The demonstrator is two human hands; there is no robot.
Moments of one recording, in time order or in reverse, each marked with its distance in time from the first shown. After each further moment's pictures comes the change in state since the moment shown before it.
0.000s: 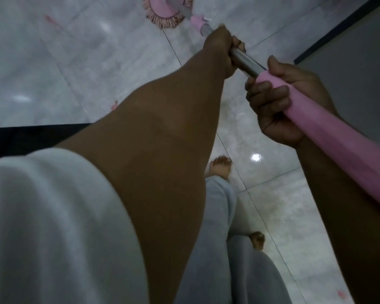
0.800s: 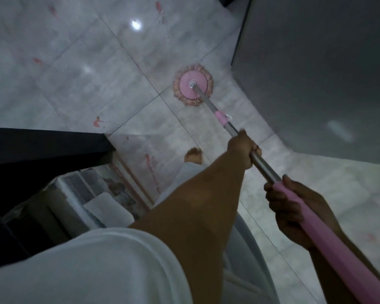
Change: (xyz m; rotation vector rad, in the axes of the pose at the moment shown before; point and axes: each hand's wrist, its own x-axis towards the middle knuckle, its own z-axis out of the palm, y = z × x) left_hand -0.211 -0.303 0.007 0.311 -0.104 -0.275; right_hand -0.305 0.191 -0.141 0.236 0.039 -0.095
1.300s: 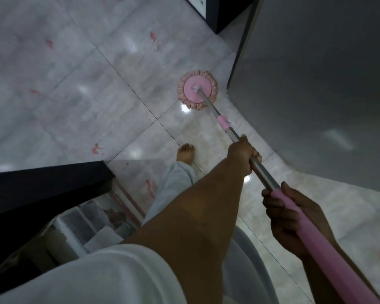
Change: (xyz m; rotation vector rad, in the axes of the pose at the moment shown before) left_hand 0.028 0.075 0.021 0.071 -0.011 0.003; right_hand 0.045 -0.031 0.051 0.065 0.021 -0.149
